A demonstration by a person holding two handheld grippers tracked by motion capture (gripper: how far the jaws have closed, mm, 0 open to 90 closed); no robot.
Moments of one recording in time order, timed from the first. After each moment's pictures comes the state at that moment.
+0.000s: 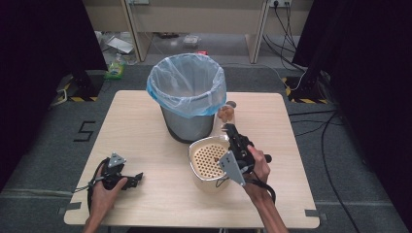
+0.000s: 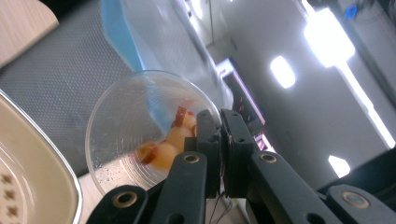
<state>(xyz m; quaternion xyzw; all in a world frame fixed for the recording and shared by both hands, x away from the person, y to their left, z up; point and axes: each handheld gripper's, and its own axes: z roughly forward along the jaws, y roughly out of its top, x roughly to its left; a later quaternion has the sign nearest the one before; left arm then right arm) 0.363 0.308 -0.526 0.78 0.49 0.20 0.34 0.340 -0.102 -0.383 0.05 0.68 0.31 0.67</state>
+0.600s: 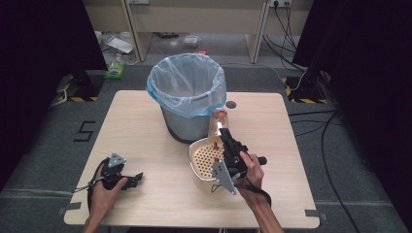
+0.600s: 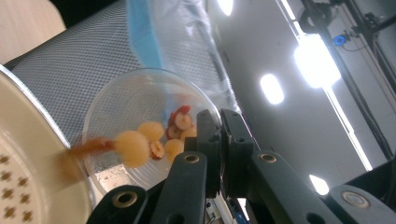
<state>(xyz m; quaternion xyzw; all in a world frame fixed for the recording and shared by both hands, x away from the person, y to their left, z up) 0.364 0.308 -0.526 0.78 0.49 0.20 0.34 0.336 -0.092 -0.400 0.02 0.66 0.30 0.69</state>
